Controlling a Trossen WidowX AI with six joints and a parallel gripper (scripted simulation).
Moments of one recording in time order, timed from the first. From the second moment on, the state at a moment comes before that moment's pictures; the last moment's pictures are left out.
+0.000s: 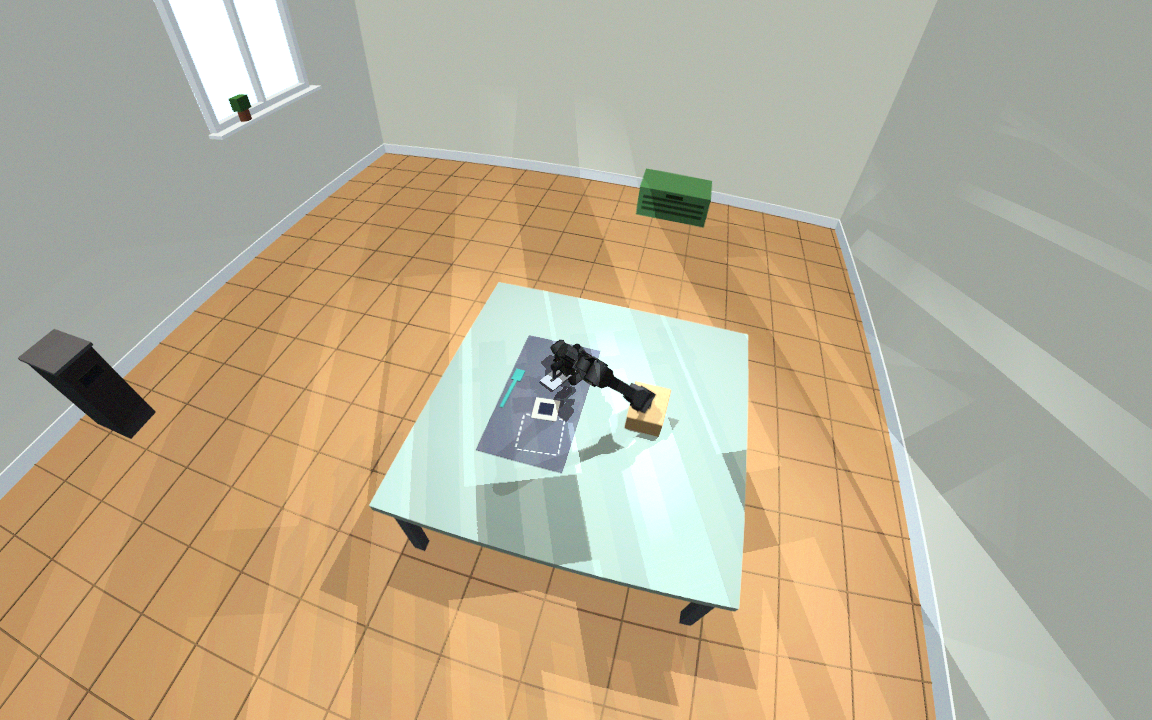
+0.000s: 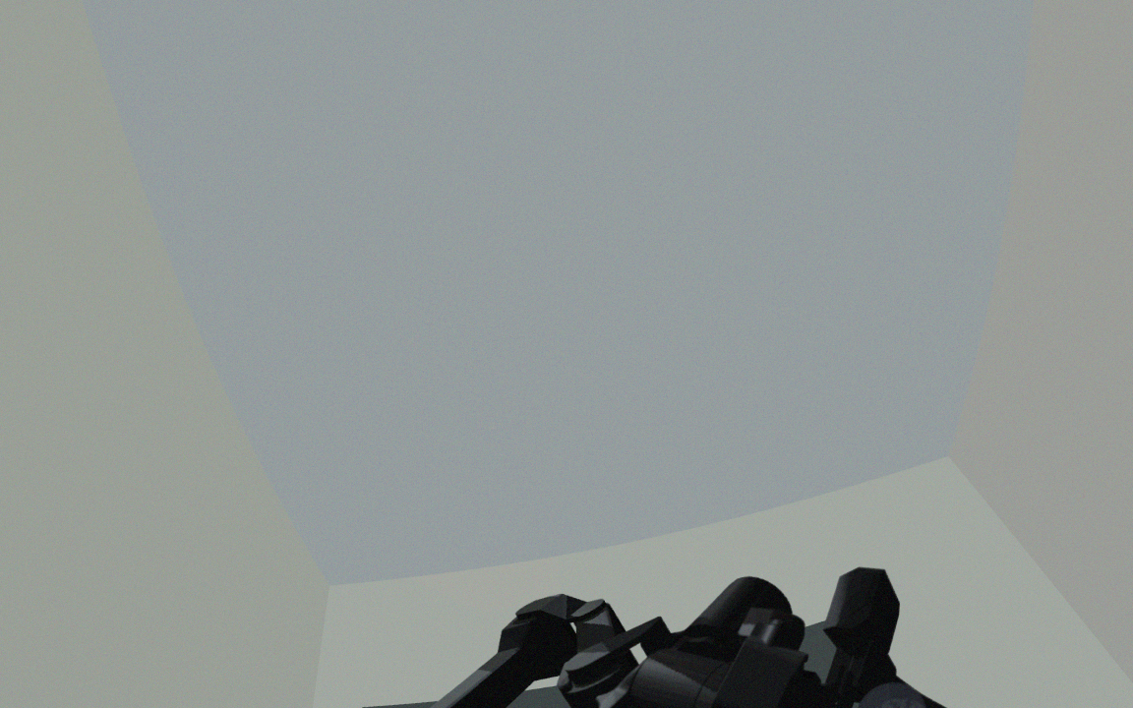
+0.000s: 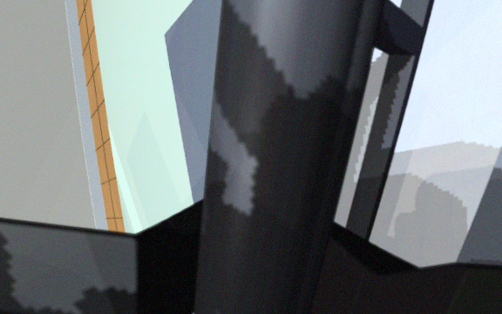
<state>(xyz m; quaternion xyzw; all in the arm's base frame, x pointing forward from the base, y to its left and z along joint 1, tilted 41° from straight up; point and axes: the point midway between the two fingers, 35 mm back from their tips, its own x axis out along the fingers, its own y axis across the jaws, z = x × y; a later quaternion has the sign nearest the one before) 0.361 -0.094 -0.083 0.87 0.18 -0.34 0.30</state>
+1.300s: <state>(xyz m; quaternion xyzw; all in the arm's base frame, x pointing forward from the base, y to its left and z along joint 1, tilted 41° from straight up) 0.380 -0.077 -0.050 0.84 0.29 -0.12 0.45</state>
